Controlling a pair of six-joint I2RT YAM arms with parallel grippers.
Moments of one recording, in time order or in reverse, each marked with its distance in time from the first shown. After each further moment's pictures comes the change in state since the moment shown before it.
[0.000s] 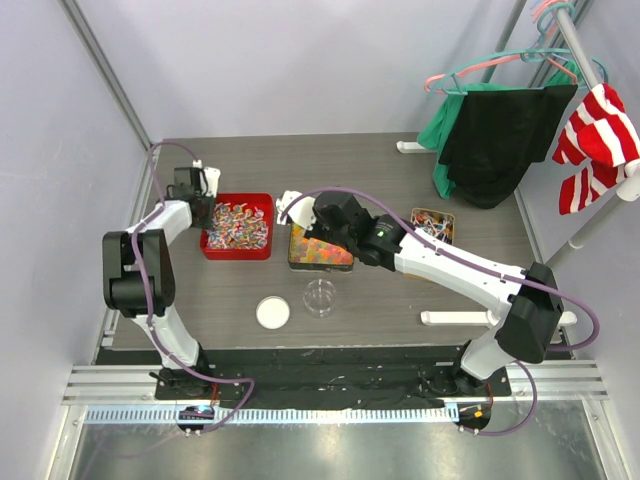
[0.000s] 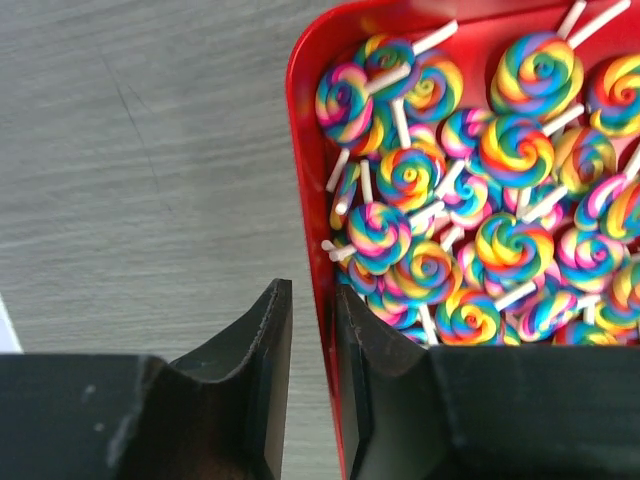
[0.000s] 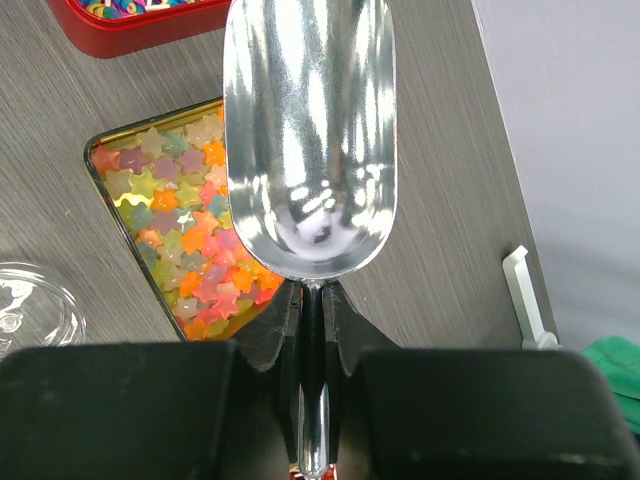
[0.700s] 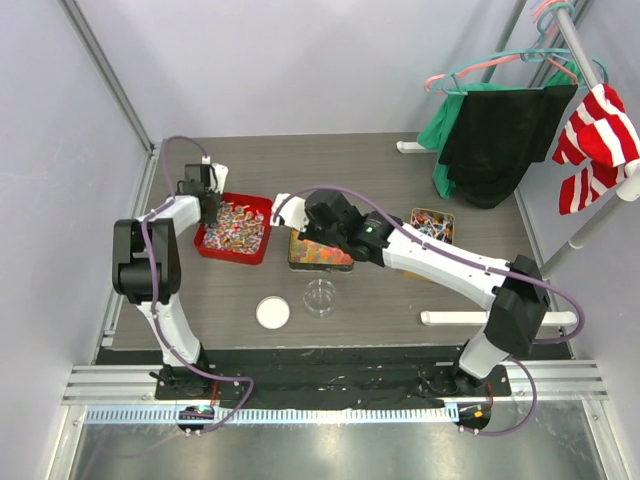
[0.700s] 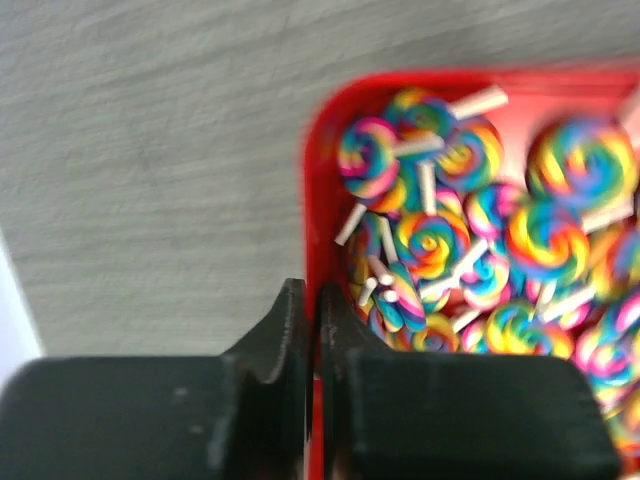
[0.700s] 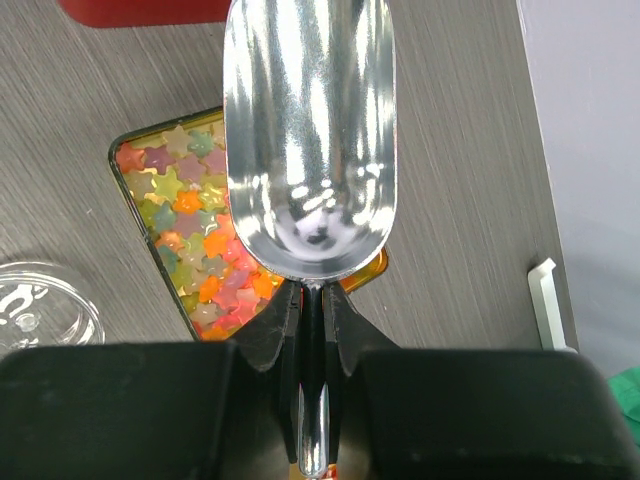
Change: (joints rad) left arm -0.058 0.103 0.040 0.082 -0.155 0.057; right arm 0.000 0.066 0.035 -0.027 -0.037 0.007
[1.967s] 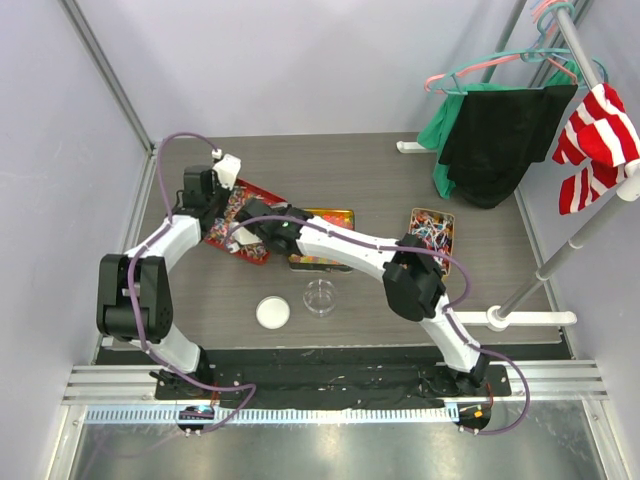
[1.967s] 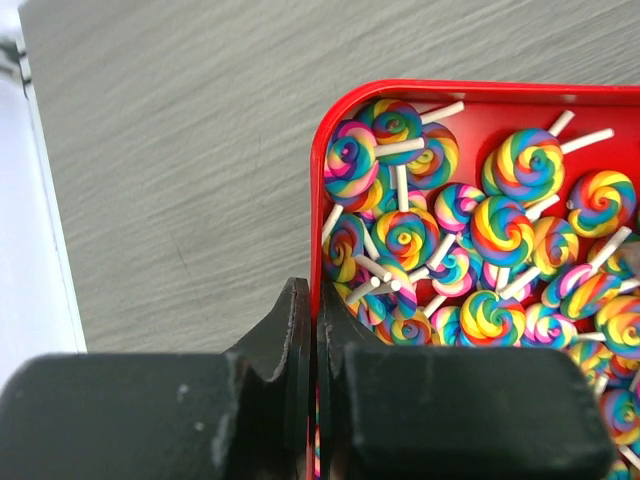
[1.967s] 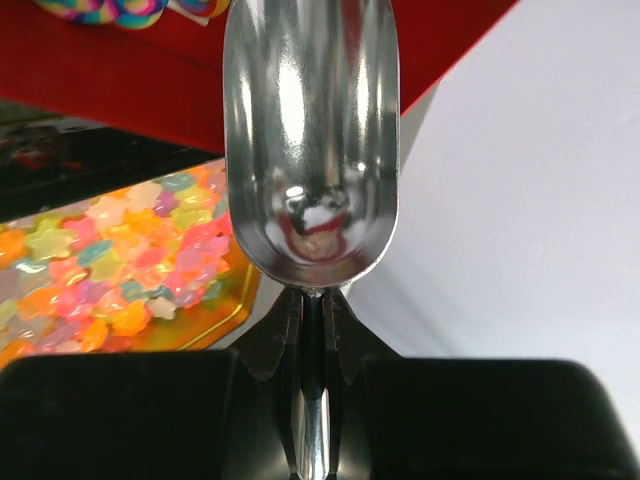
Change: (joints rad) left arm -0.076 -0.288 -0.195 0.237 0.134 0.082; right arm 0.090 0.624 0.609 -0.252 0.372 -0.457
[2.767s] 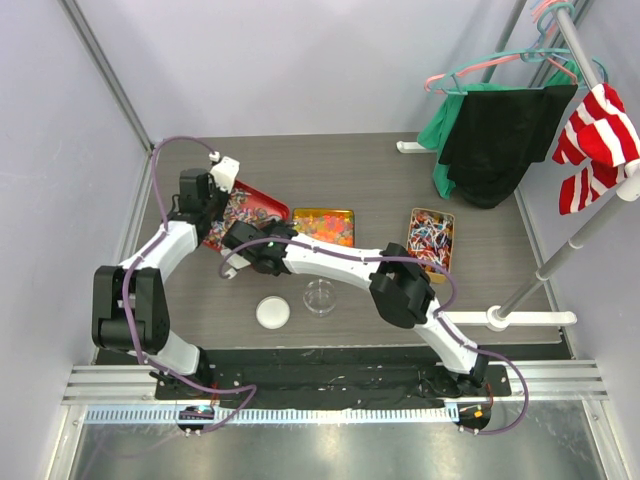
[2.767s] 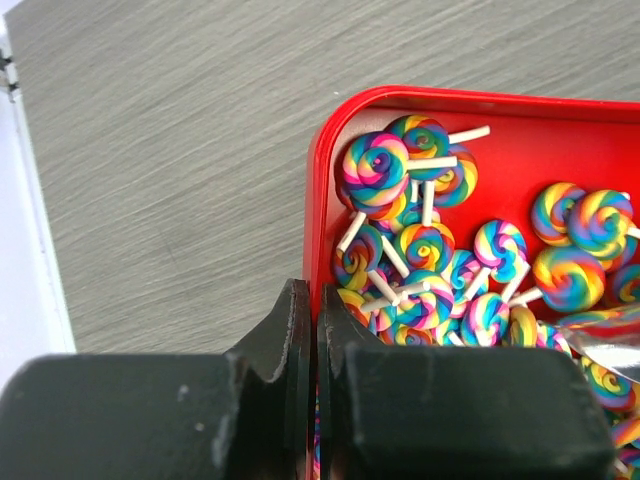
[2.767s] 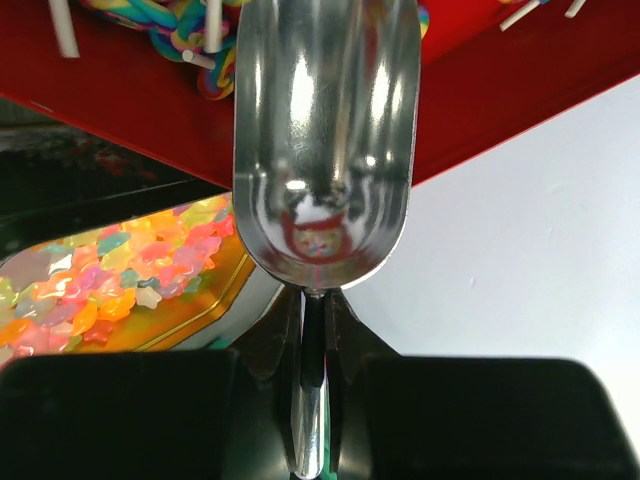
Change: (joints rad) left arm -0.003 -0.075 -0.045 -0.006 0.060 -0.007; right arm 0.093 0.066 0.011 0.007 0.082 -0.175
